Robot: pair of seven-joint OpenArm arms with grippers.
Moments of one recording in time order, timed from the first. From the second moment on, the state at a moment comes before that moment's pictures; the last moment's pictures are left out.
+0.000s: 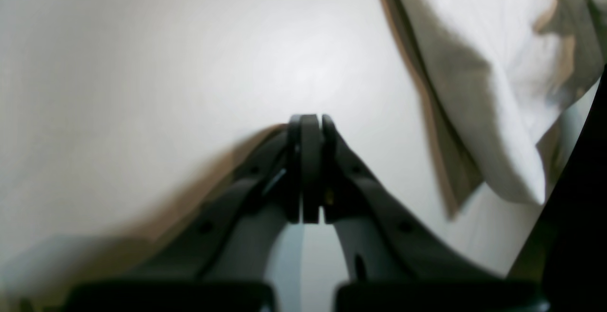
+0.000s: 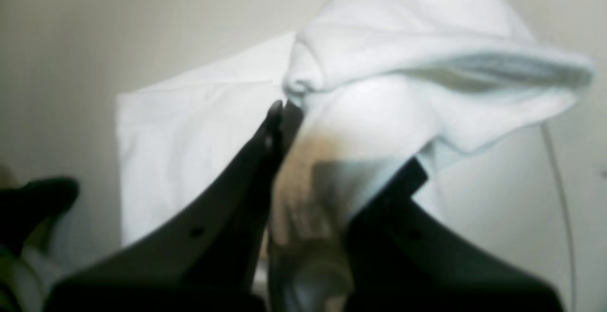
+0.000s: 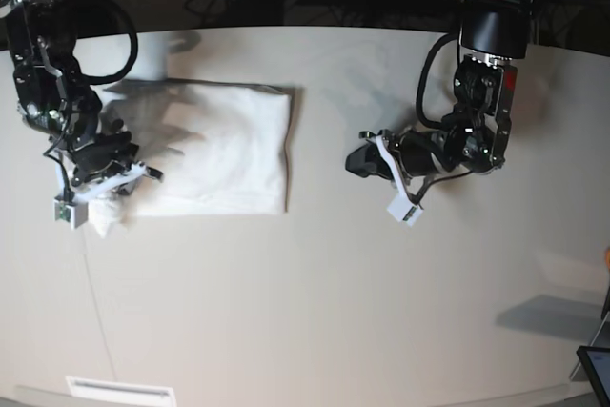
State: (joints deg) left arm -7.8 -20.7 7.7 73.8 -48.9 -30.6 55.3; right arm -5.0 29.9 -10.2 115.3 43.3 -34.3 -52.7
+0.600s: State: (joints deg) left arm -8.6 -15.3 8.5 72.0 -48.6 -30.6 55.1; right arm -4.4 32.2 -10.2 115.3 59.3 -34.5 -52.1
